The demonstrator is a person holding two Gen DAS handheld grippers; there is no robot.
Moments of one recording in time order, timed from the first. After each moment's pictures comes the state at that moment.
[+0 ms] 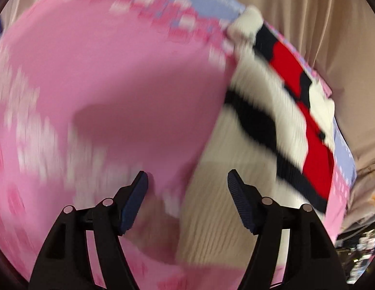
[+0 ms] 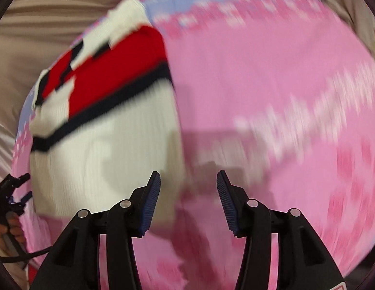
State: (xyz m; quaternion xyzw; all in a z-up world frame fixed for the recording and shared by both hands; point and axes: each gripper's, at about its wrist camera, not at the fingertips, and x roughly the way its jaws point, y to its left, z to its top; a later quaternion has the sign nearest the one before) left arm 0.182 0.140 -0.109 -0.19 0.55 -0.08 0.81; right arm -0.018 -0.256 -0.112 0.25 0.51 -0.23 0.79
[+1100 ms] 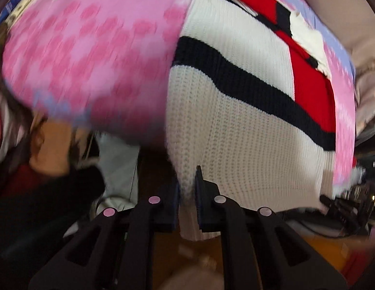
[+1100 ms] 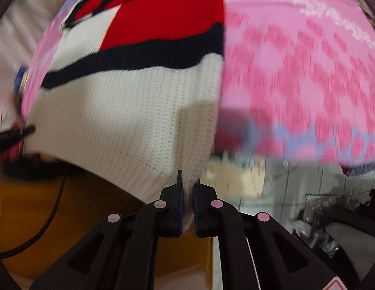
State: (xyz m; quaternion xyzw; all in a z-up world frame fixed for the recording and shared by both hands) left arm -0.086 0.182 -0.093 -0.05 0.68 -0.14 0.72; right arm -0.226 -0.158 -0.104 0.13 0.67 -0.06 0.73
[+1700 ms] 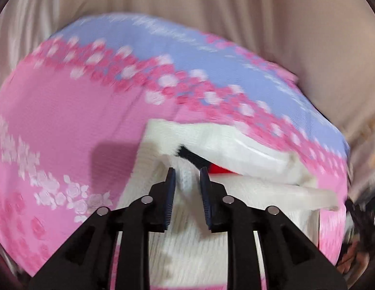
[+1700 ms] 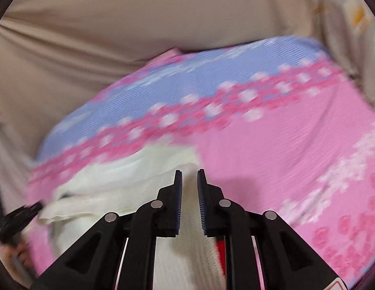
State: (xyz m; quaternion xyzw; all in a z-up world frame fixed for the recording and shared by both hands) left arm 0.205 0.084 -0.029 -0.11 0.50 -0.13 0.85; right arm 0.040 -0.273 0.002 0.20 0.37 -0.23 0.88
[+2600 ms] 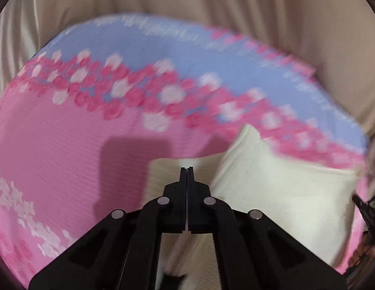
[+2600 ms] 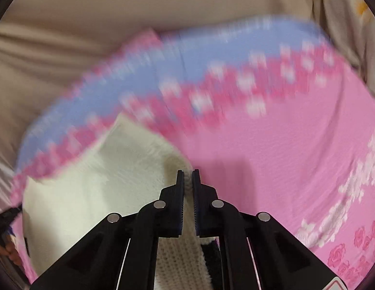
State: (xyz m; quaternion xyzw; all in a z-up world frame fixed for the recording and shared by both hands) left arm 0.278 0.073 -0.068 -0.02 0.51 -0.12 0.85; right arm 0.096 -0.315 -0.076 0.21 0.46 -0.25 0.83
